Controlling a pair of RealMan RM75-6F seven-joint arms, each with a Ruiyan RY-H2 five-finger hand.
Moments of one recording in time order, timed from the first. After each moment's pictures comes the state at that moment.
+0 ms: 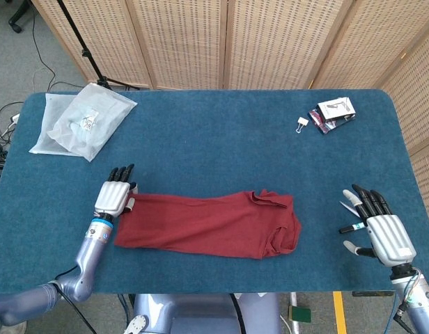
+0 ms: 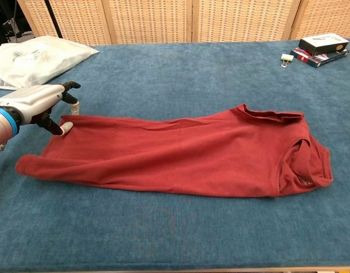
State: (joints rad) left arm -0.63 -1.70 -0.16 -1.21 1.05 1.03 0.34; right arm 0.22 -1.02 0.03 -1.69 -1.56 1.36 0.13
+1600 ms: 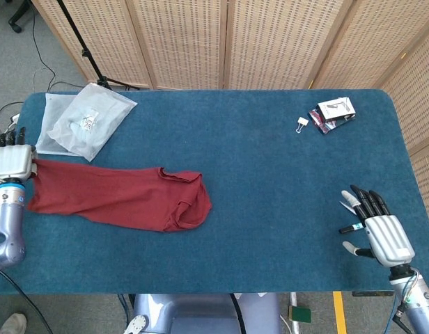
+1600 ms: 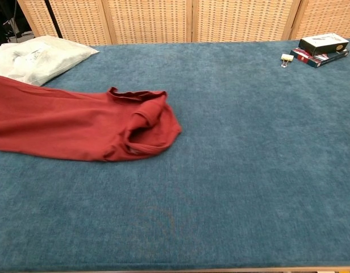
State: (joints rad) left arm -0.63 -1.42 -0.24 -0.90 0.83 0.82 0.41; right arm 0.22 -1.03 0.04 -1.69 -1.56 1.36 0.10
